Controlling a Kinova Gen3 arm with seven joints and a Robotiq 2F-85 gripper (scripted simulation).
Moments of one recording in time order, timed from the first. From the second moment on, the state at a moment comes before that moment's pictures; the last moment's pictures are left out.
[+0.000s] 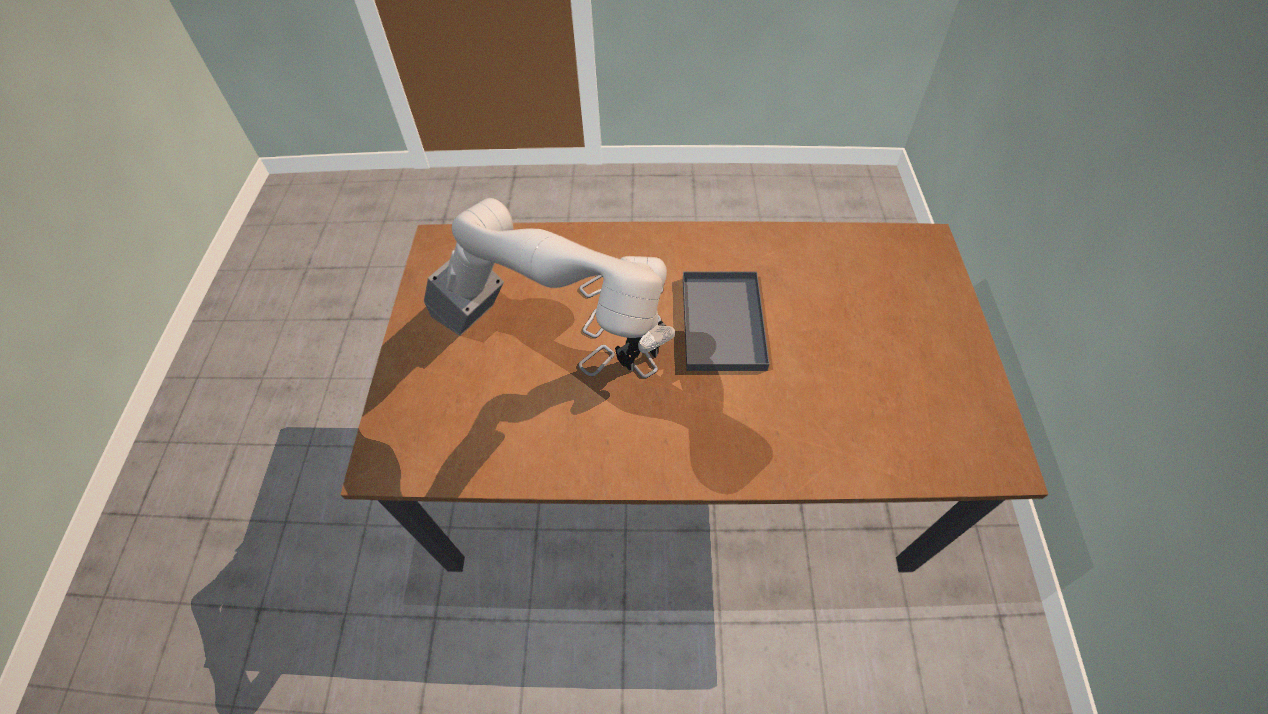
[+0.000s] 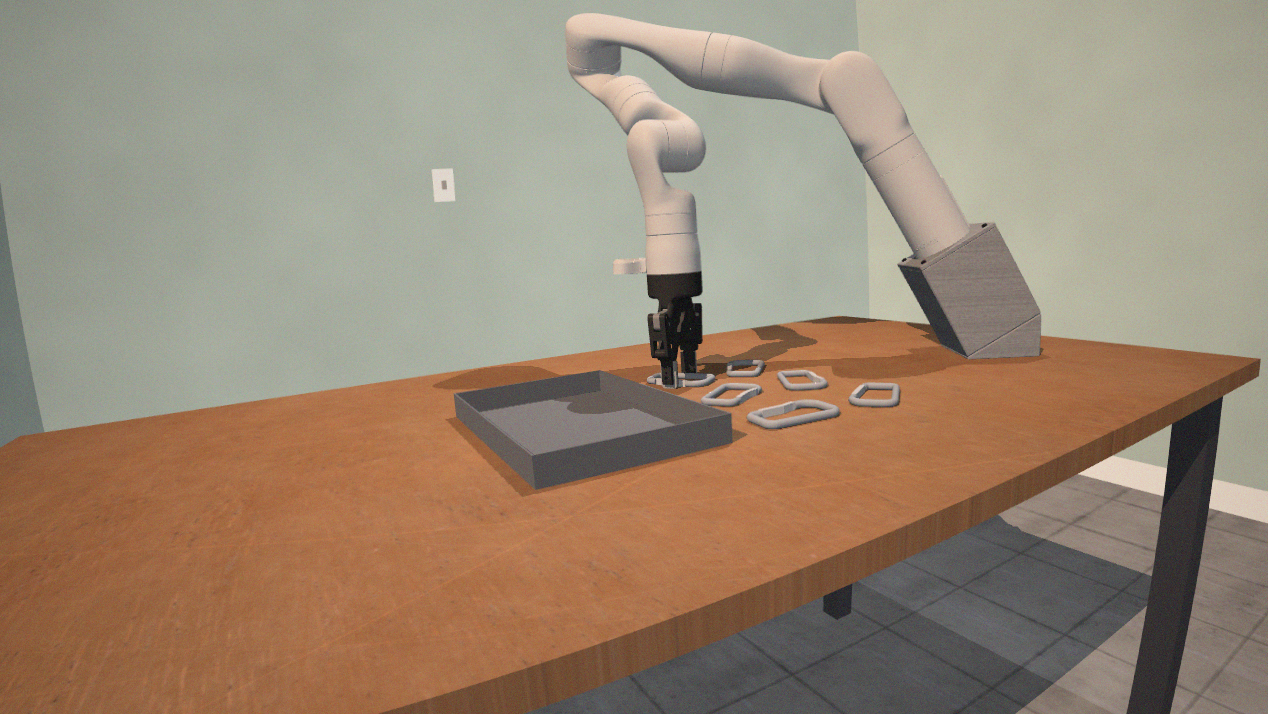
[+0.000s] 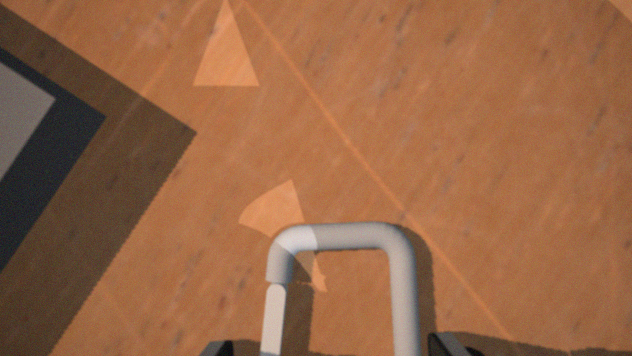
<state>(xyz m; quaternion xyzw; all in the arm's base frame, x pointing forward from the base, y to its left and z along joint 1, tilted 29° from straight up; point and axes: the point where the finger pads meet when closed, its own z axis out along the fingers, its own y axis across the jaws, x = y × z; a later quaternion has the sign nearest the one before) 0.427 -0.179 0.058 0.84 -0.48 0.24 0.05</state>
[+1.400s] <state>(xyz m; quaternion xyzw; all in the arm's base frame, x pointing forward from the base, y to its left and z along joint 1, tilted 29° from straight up) 0.426 -0.179 0.060 0.84 -0.48 0.24 0.05</state>
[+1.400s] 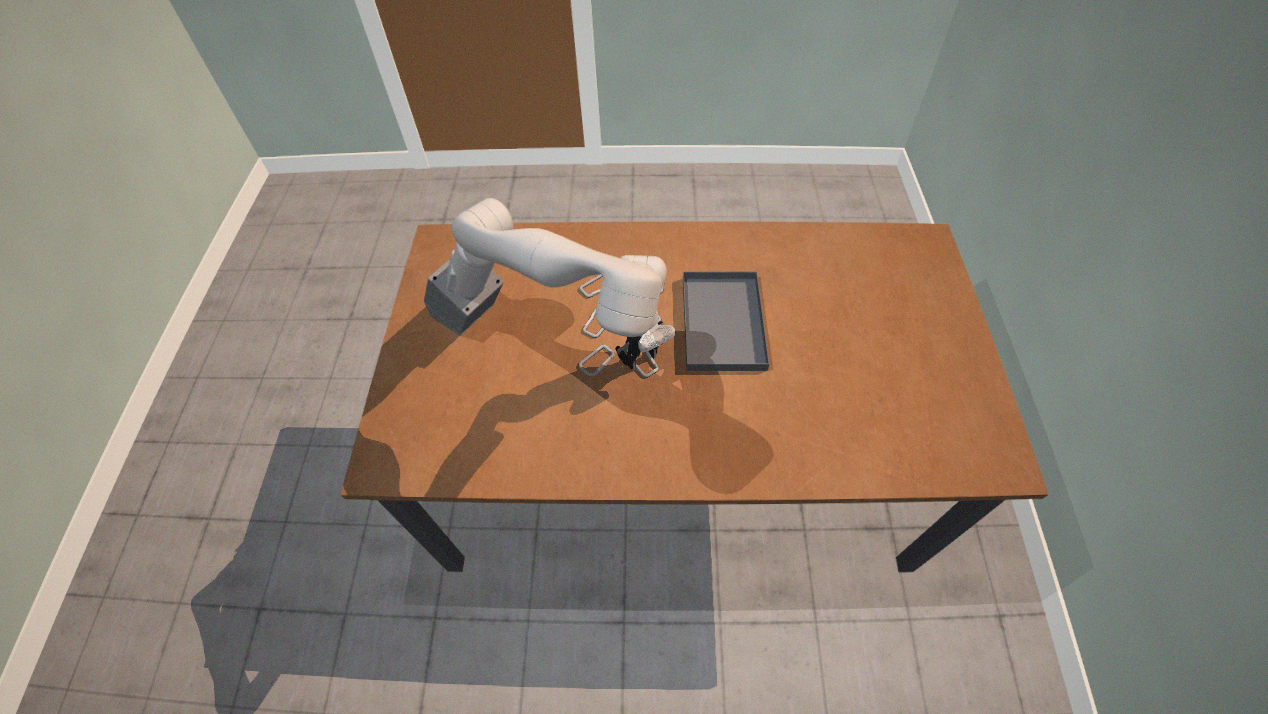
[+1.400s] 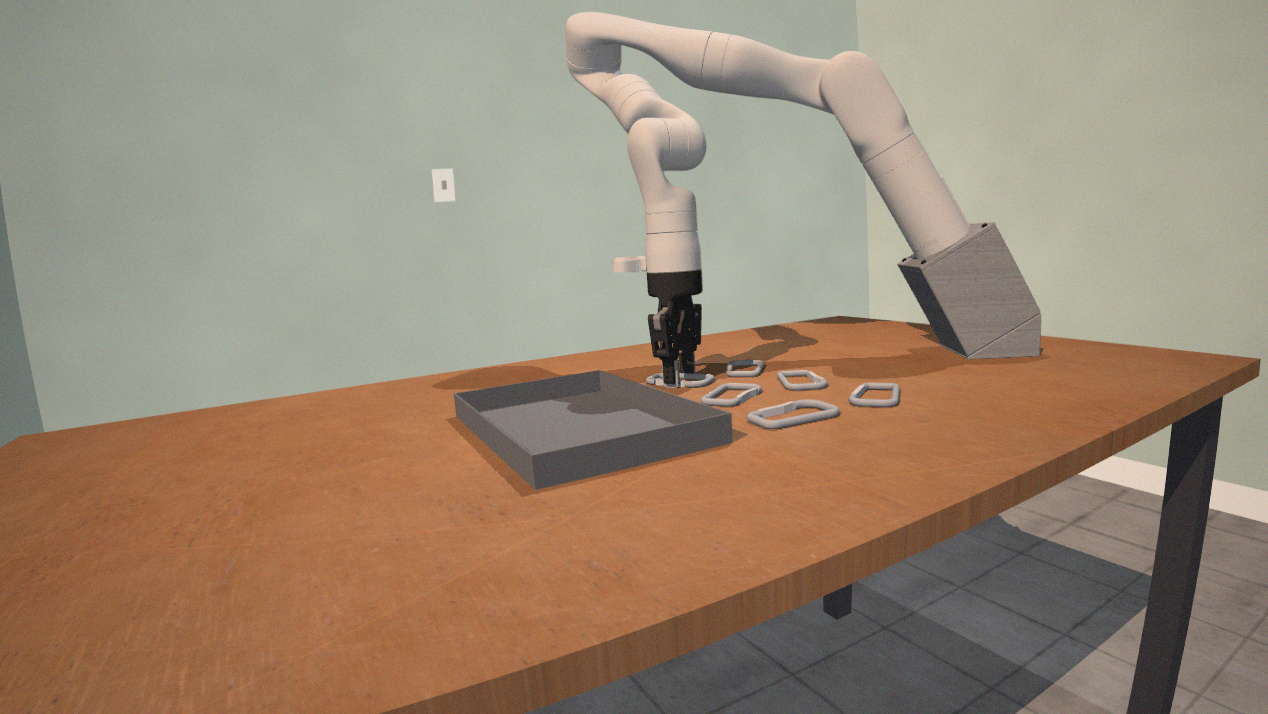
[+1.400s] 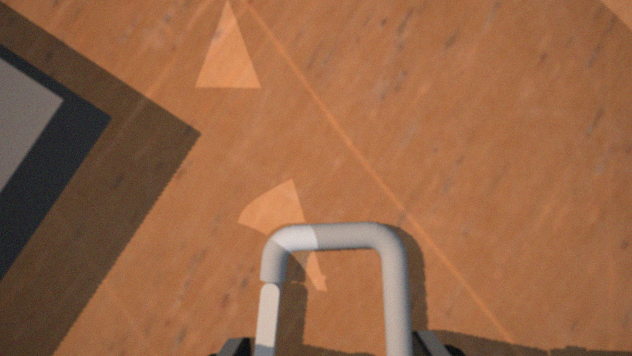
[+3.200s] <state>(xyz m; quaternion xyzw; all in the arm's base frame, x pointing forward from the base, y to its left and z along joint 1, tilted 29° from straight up) 0.425 -0.178 0.061 0.84 -0.48 0.24 0.05</state>
